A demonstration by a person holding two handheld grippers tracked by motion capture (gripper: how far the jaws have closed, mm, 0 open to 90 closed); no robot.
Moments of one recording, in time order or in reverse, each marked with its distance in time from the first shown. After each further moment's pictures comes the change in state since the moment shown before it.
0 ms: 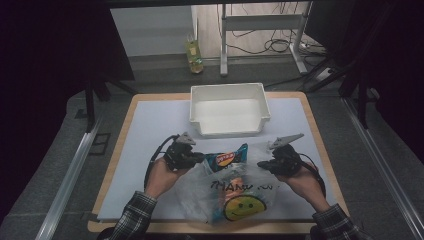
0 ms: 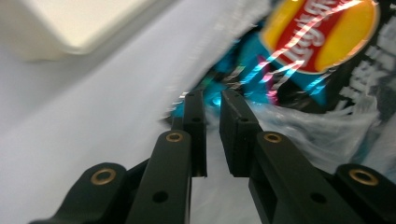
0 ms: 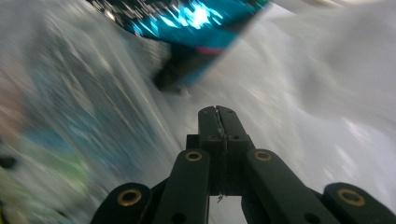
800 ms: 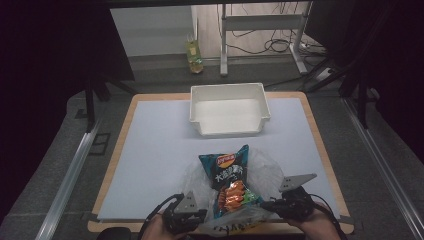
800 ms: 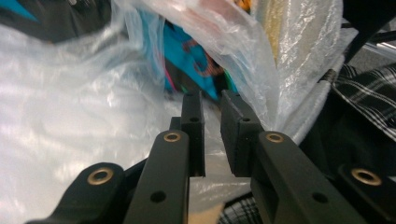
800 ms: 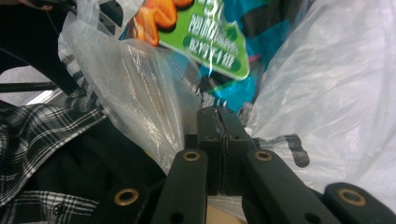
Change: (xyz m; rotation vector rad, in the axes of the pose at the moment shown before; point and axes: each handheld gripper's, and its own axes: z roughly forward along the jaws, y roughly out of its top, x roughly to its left) left arm -0.116 -0.101 -0.015 -0.027 -0.105 0.137; right arm 0.067 -0.080 -0.026 0.011 0.146 -0.012
